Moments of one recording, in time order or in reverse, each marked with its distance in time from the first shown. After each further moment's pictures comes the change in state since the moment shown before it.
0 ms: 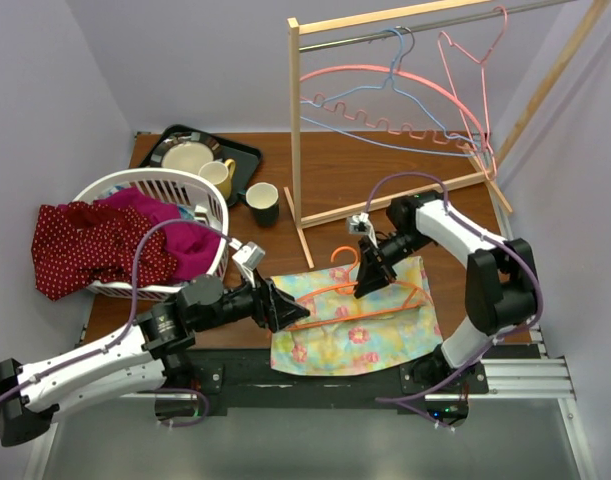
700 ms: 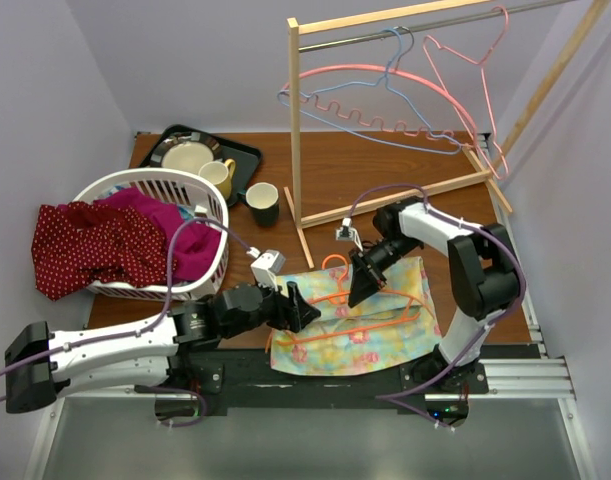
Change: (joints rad) left arm -0.146 0.246 -0.001 0.024 -0.304 -0.101; right arm 0.064 0.124 -0.023 0.064 0.002 0.278
